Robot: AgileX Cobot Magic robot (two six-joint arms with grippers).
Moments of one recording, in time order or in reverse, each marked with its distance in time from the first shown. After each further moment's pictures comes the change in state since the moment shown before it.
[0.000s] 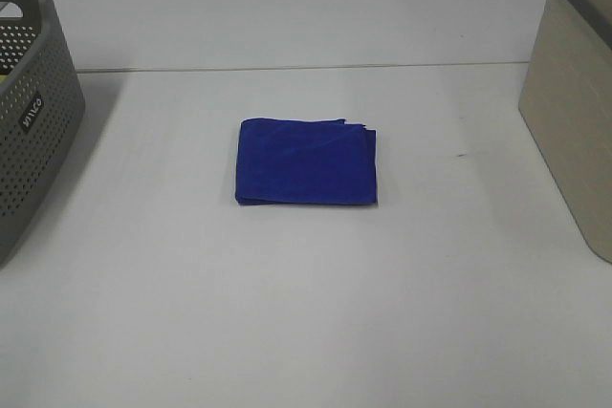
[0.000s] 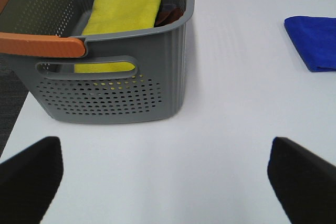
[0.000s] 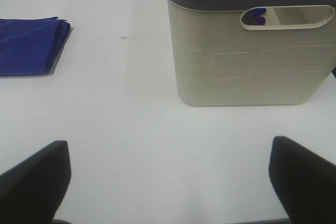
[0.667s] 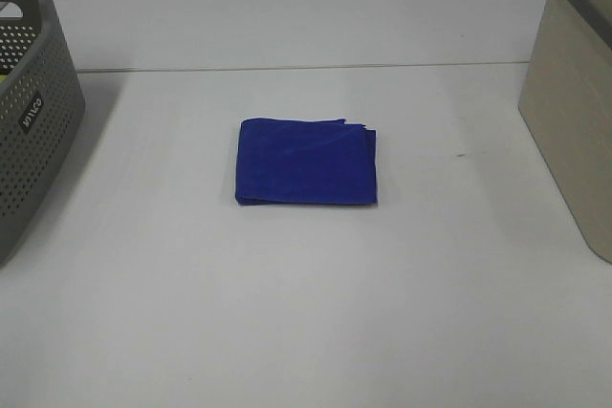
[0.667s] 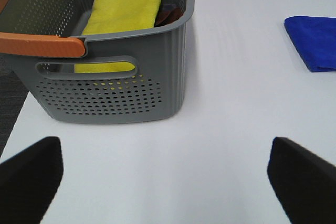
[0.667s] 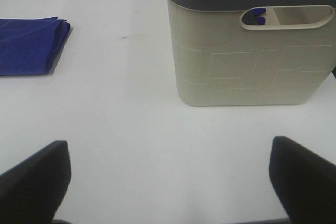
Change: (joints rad) left arm 0.000 0.000 0.000 0.000 0.000 0.000; right arm 0.000 0.000 0.000 0.000 0.000 0.000
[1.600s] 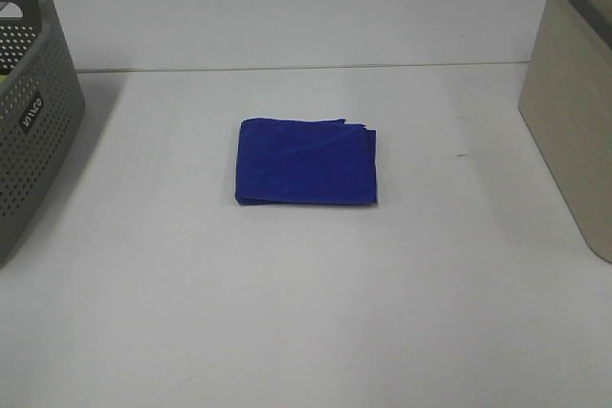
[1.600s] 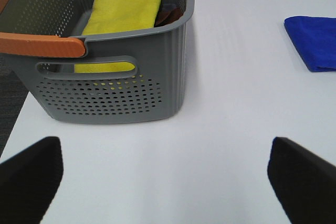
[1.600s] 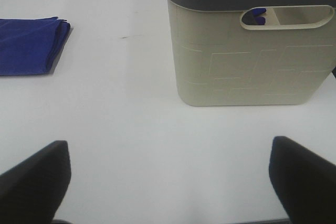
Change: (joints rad) left arm 0.000 0.000 0.000 0.000 0.000 0.000; right arm 0.000 0.000 0.000 0.000 0.000 0.000
